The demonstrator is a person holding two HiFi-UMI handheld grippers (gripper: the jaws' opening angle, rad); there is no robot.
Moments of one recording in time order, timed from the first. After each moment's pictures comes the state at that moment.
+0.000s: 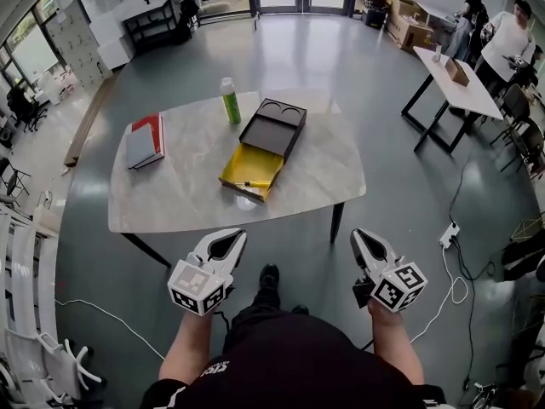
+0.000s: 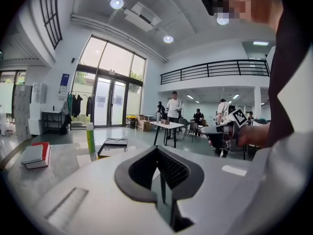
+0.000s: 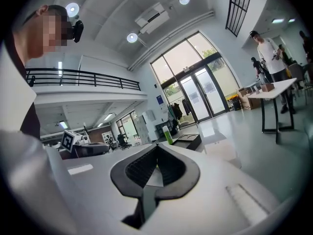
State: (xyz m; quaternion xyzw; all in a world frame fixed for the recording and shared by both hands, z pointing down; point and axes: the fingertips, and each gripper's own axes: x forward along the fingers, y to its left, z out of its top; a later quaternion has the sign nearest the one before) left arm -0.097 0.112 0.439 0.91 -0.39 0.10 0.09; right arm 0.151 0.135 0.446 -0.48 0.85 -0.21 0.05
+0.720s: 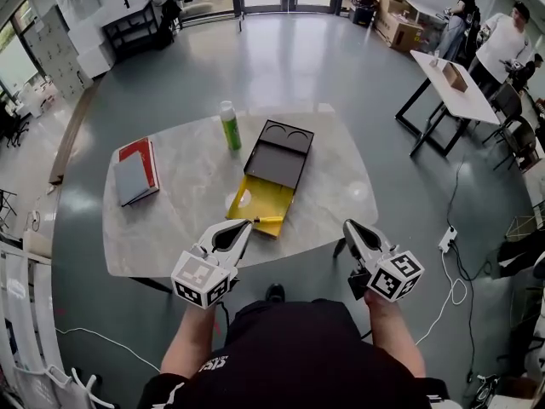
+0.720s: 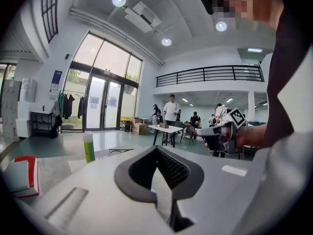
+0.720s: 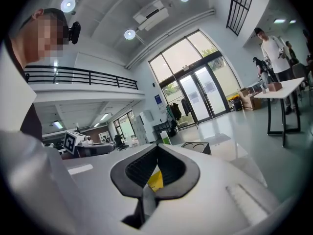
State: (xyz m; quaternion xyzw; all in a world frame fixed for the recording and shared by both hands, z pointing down) left arm -0.130 -0.056 0.432 0.93 -0.34 0.08 0.09; right arm 0.084 -0.024 0.433 -0.49 0.85 -0.21 0.04
